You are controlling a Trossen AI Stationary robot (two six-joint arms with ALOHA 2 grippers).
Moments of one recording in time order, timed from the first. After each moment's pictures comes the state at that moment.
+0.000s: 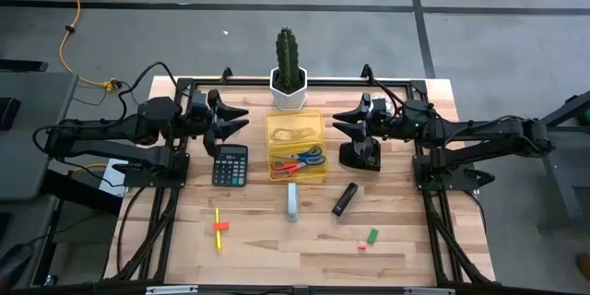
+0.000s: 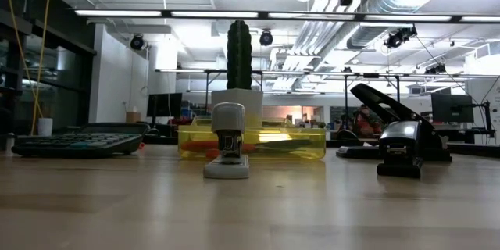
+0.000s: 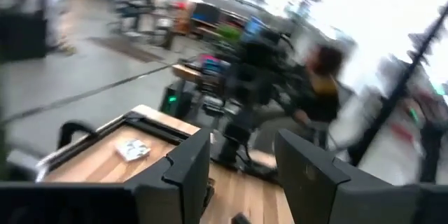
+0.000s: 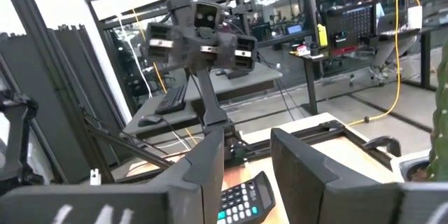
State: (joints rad) left arm 0.18 0.74 0.73 0.07 -0.15 -0.36; right arm -0.12 0.99 0.67 0.42 -0.03 0.23
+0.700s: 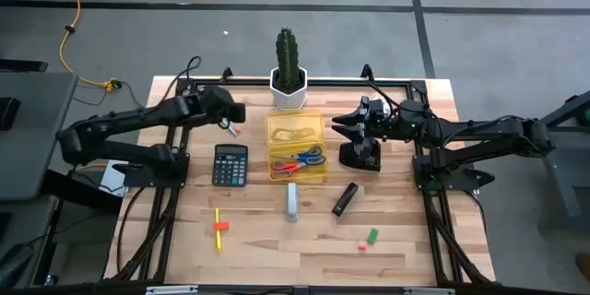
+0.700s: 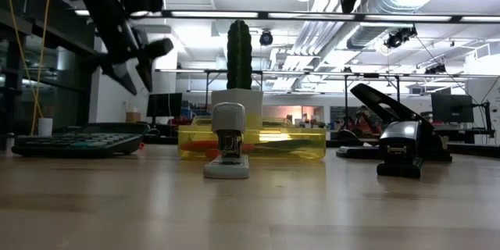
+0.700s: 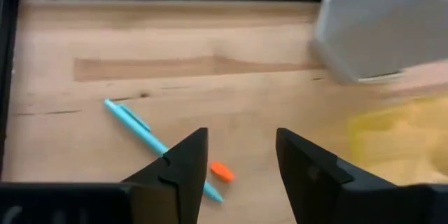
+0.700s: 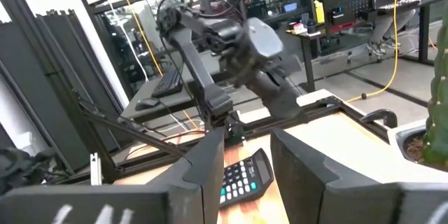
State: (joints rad) left arm 0.61 1.11 0.73 -0.64 -0.40 -0.90; right arm -0.12 0.99 0.67 0.35 -0.03 0.26
